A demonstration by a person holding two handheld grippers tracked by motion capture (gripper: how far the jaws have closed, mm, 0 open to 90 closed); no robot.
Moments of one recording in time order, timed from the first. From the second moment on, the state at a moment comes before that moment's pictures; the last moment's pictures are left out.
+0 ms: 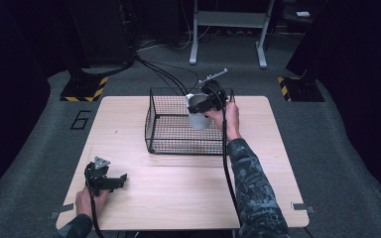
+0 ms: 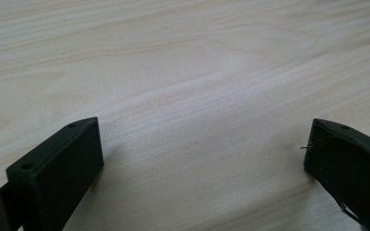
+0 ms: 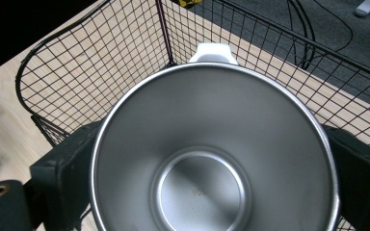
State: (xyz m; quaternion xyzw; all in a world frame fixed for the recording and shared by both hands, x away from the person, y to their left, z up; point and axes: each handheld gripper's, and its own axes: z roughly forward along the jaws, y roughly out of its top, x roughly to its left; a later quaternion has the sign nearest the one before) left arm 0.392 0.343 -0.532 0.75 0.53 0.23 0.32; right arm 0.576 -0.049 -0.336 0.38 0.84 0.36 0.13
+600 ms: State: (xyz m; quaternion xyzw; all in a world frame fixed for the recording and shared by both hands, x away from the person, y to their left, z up) left arm 0.392 0.343 -0.532 0.75 0.53 0.23 0.32; right arm 0.586 -0.043 -0.359 0.40 0.84 0.34 0.12
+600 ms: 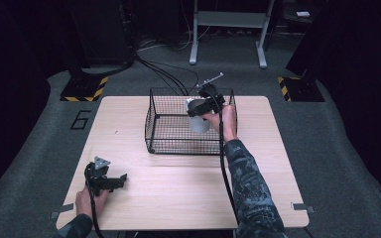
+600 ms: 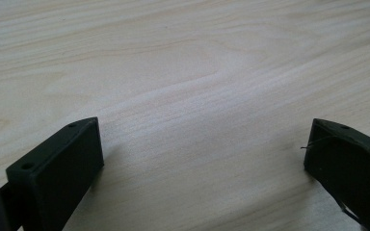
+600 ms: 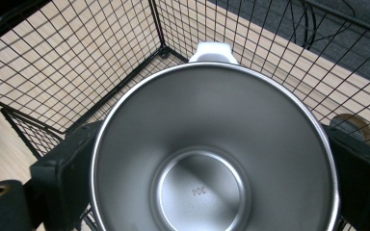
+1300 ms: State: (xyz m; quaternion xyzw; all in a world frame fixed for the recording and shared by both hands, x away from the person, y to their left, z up) left arm 0.392 0.342 -0.532 0.75 0.53 0.23 0.32; right arm 0.593 -0.029 -0.385 0.41 0.85 0.32 0.10
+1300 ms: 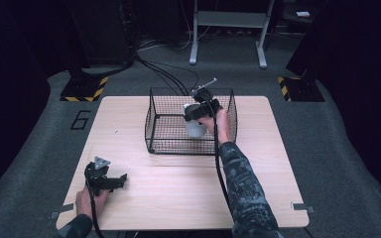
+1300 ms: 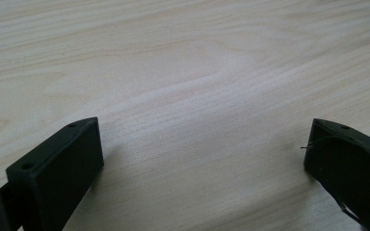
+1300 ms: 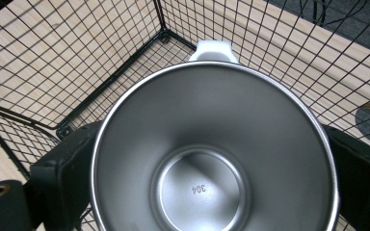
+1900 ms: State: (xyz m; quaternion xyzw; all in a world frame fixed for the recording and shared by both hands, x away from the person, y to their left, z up) left arm 0.392 0.343 -0.532 0.75 0.53 0.23 0.32; right arm 0.592 -0.019 -0.413 0.41 0.86 0.30 0.09
